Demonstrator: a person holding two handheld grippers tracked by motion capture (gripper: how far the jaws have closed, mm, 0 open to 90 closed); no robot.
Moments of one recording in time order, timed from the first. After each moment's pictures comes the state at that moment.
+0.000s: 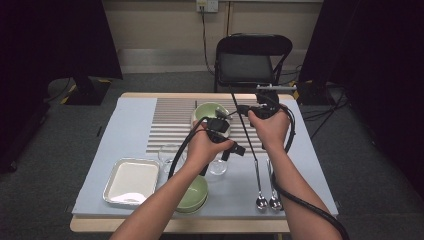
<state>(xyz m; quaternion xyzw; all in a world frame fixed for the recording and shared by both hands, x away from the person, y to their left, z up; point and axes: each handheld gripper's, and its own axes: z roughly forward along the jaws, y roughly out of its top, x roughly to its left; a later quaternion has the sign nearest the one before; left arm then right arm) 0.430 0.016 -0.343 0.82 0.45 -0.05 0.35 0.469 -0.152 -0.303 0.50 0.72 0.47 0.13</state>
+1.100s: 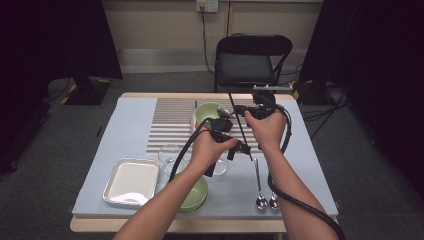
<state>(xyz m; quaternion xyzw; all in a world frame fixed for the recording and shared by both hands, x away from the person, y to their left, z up) 0.431 0.007 -0.345 0.79 0.47 -0.10 0.39 0.468 -0.143 -0.304 0.50 0.71 0.48 0.13</state>
